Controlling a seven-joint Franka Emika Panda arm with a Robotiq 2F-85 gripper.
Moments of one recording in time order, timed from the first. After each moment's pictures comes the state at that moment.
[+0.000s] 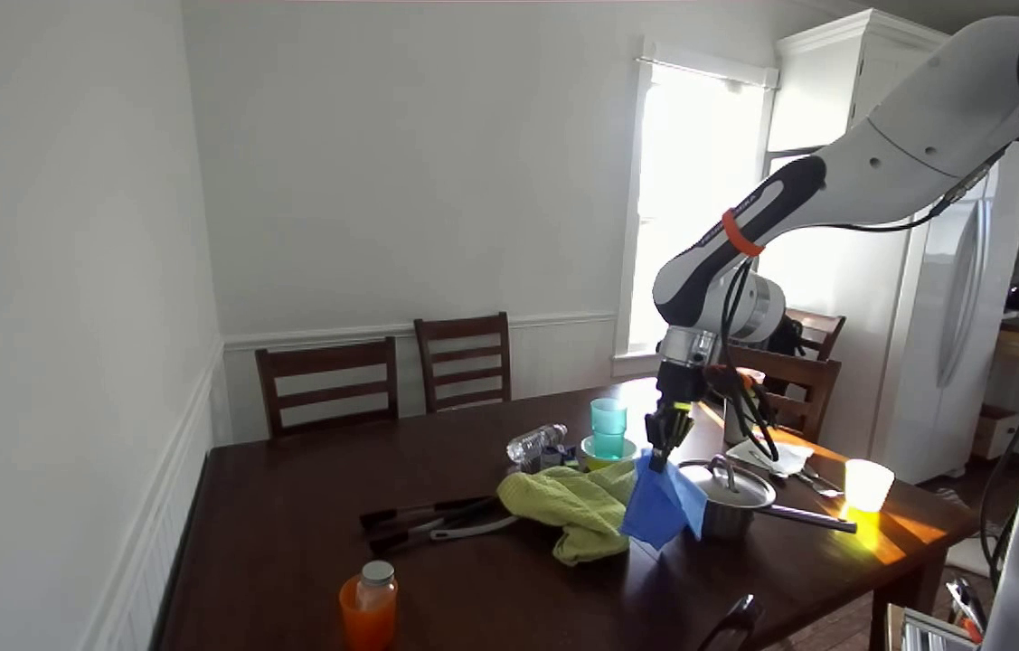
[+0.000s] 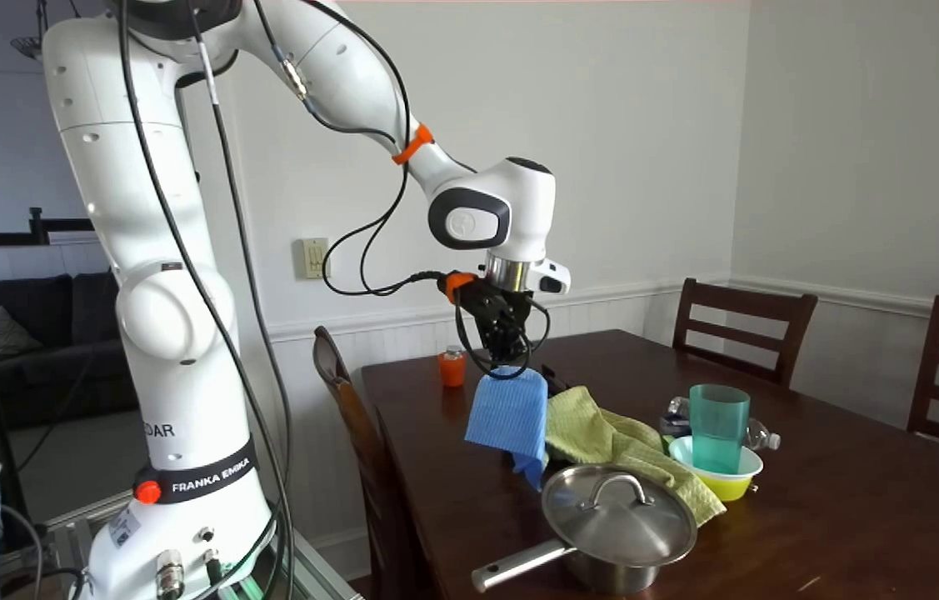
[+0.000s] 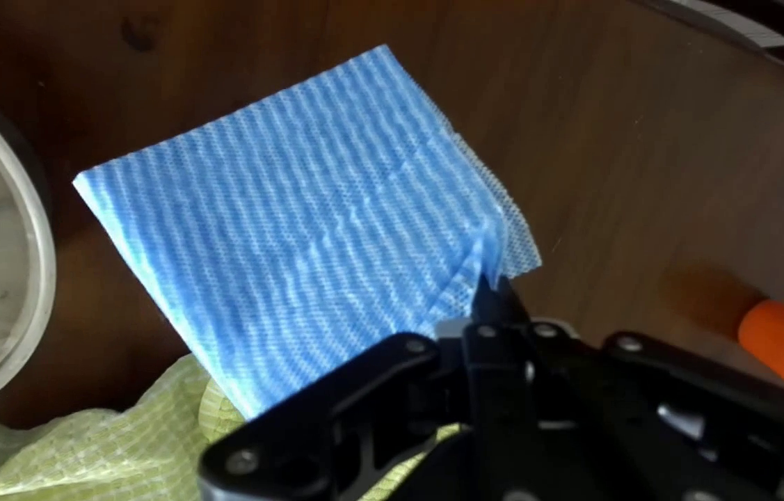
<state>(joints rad) -0.19 -0.11 -0.27 -2.51 0.35 2.33 -0.54</state>
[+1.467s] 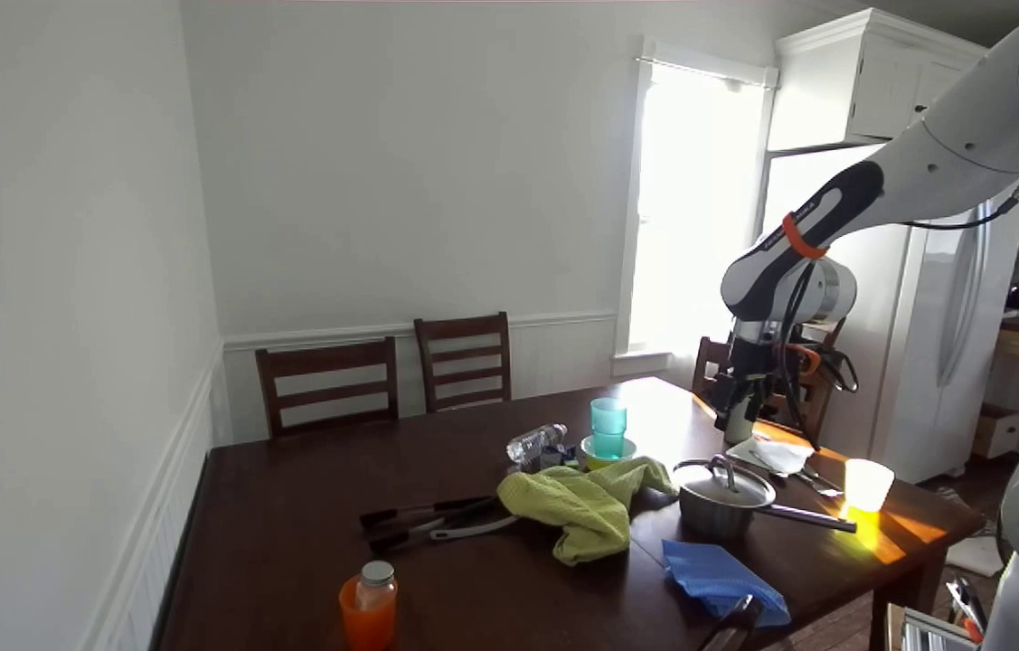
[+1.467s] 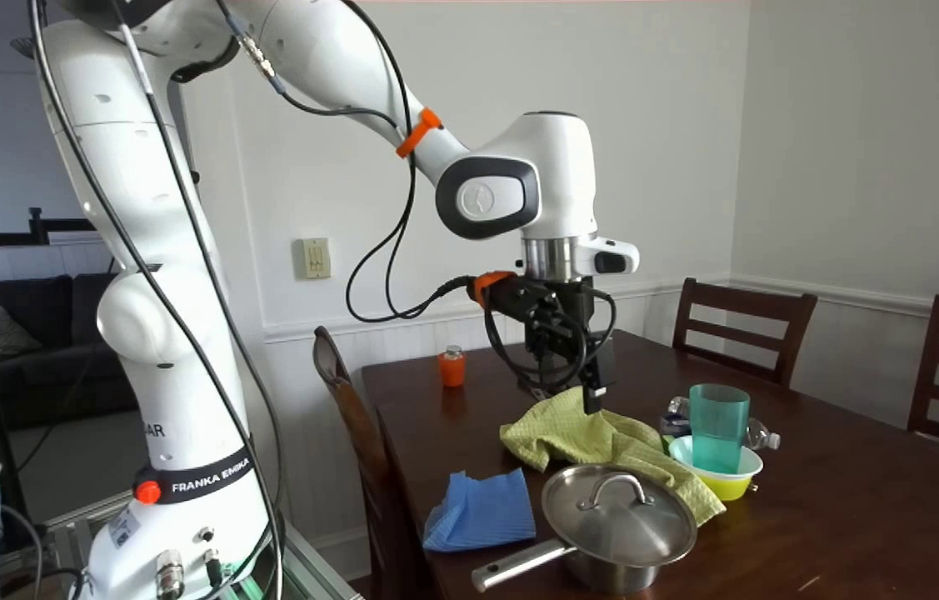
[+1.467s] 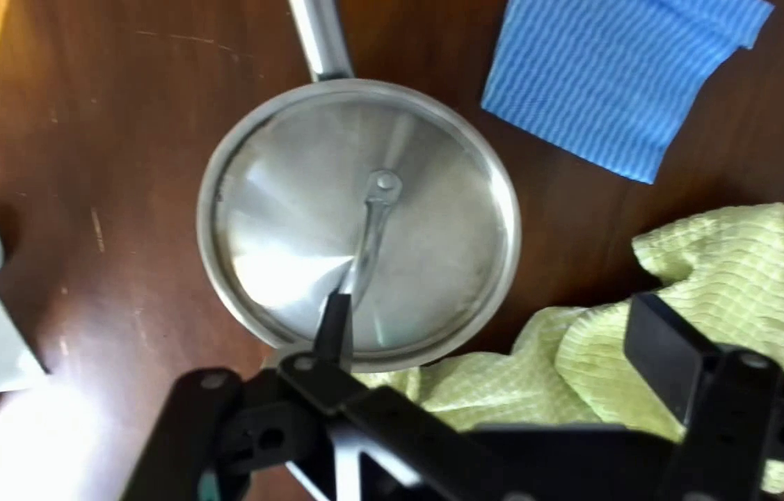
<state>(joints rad) -0.39 -0.14 -0.41 -2.48 0.02 2.45 -0.45</state>
